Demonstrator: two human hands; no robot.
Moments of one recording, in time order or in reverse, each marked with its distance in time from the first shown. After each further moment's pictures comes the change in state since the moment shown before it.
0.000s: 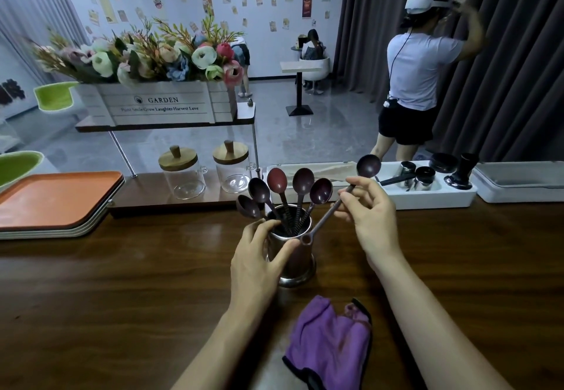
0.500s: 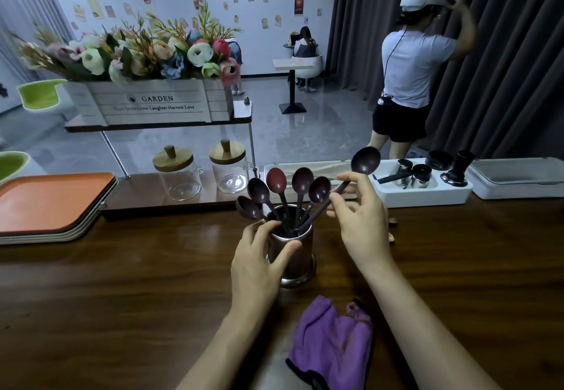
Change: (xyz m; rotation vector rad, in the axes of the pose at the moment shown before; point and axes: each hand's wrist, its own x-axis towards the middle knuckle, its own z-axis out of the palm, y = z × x) left_hand 0.002 -0.002 0.002 -0.005 0.017 0.022; right_hand -0.012 -0.001 0.018 -0.341 0.024 -0.202
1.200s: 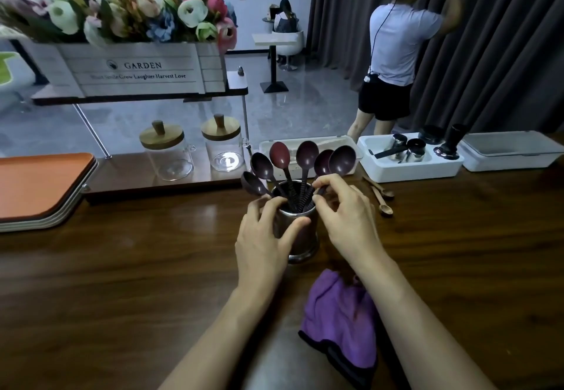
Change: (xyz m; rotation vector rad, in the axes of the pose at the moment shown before) left_hand 0.004 -0.009 0.000 0.045 -0.022 0.056; right_hand -0.036 -0.001 0.025 -0.533 -0.092 -0.119
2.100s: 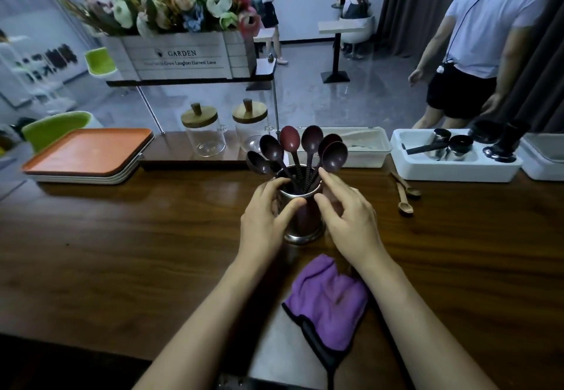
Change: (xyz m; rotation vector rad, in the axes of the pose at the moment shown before) left_hand -0.010 0.018 0.001 -0.031 0.014 -0.142; right_hand -0.013 0.047 0.000 0.261 -0.158 -0.141
